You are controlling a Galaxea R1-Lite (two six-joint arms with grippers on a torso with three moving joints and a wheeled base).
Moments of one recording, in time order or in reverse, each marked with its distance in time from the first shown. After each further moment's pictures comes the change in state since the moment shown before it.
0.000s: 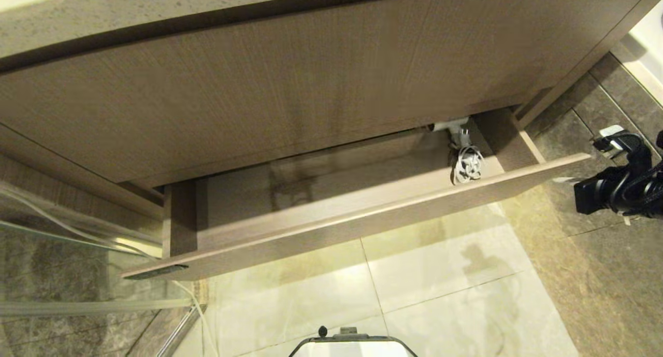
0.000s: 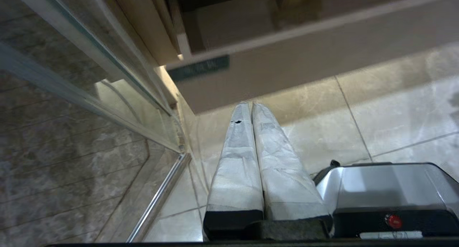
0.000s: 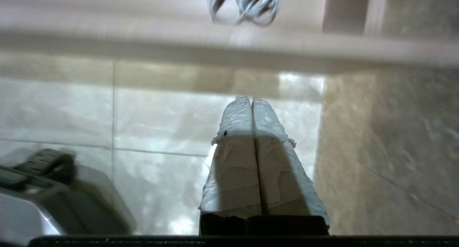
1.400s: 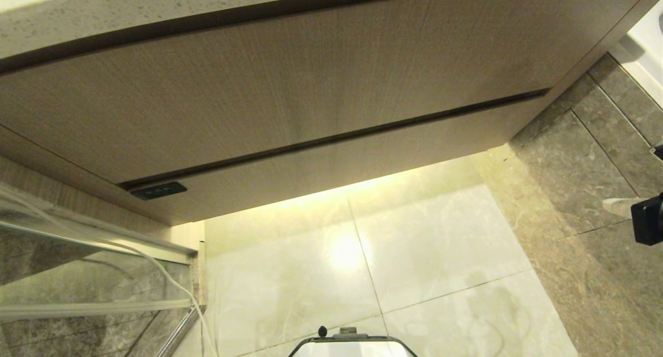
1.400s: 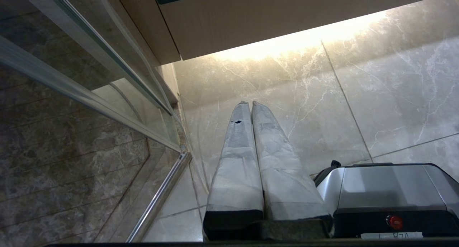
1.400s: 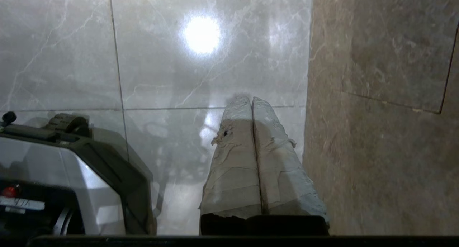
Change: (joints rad) left arm -0.002 0.000 0.000 0.000 0.001 0.000; right arm -0.021 -0.379 0.142 0.320 -0.125 0.006
